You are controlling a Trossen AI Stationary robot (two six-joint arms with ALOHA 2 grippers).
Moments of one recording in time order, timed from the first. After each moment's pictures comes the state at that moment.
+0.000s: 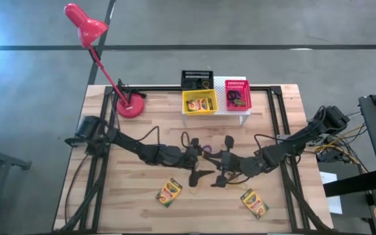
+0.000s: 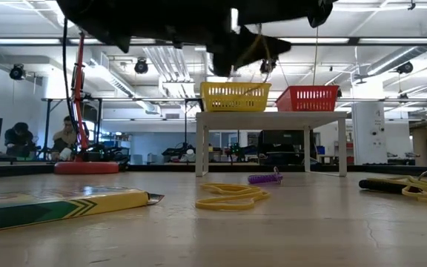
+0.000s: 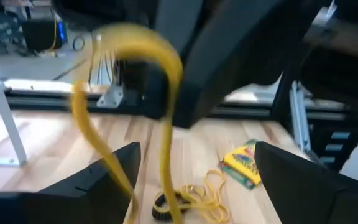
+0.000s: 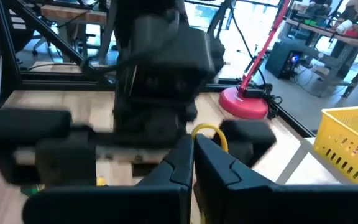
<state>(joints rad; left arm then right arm) -0.23 1.90 1.02 0.74 -0.16 -0.10 0.49 1.44 0.84 0.31 0.75 0.10</state>
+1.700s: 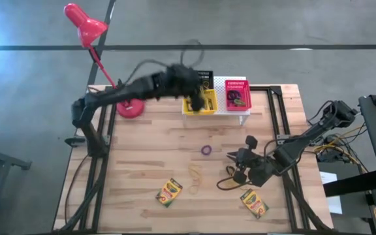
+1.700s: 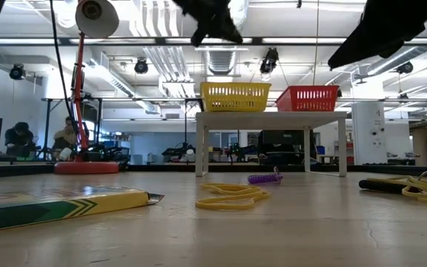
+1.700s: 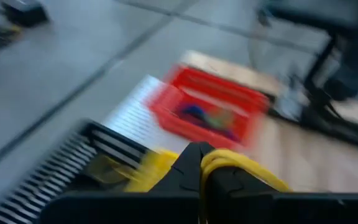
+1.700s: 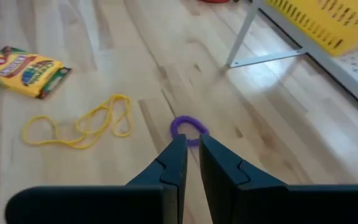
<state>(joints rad) 0.33 1.77 1.75 -0.47 -0.07 -0.09 0.61 1.25 0.79 -0.49 0.83 0.70</state>
